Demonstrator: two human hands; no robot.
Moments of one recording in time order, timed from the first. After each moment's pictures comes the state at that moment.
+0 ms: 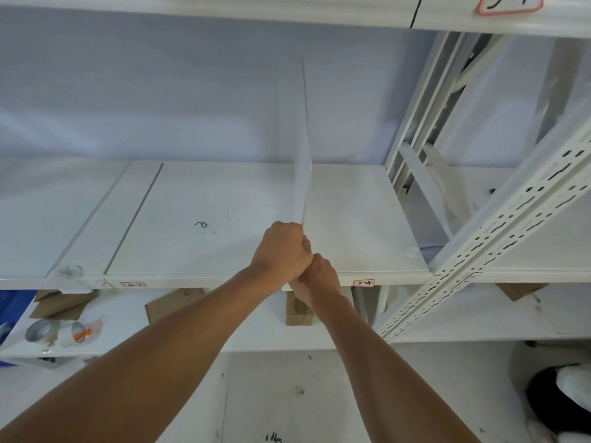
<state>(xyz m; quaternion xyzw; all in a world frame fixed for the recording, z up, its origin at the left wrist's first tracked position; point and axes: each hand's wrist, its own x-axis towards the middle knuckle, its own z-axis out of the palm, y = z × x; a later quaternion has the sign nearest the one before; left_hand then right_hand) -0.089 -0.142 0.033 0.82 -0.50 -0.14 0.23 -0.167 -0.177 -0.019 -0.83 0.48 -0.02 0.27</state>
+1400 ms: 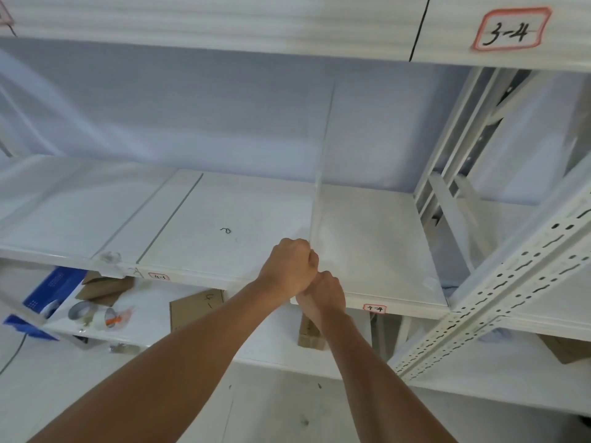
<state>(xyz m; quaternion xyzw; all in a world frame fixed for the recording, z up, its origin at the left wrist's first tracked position) -0.099 -0.138 0.026 0.85 -0.45 -0.13 0.24 -0.171 -0.193 -0.056 -0.90 0.39 -0.05 0.17</state>
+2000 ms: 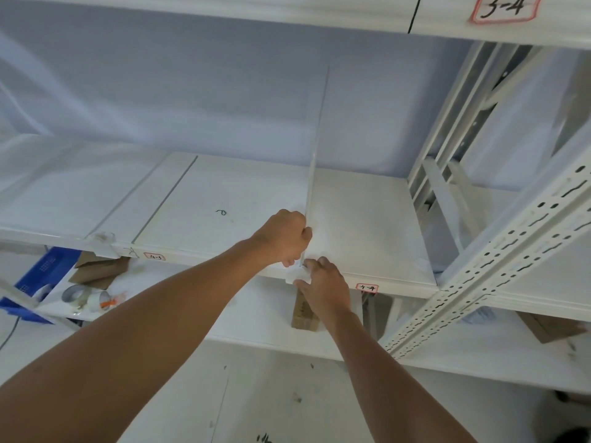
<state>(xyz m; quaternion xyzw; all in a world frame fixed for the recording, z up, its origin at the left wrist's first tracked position) -0.079 -0.140 0.039 0.82 -0.51 -0.19 0.18 -0.199 -0.191 -0.088 -0.90 0.38 -0.12 0.19</state>
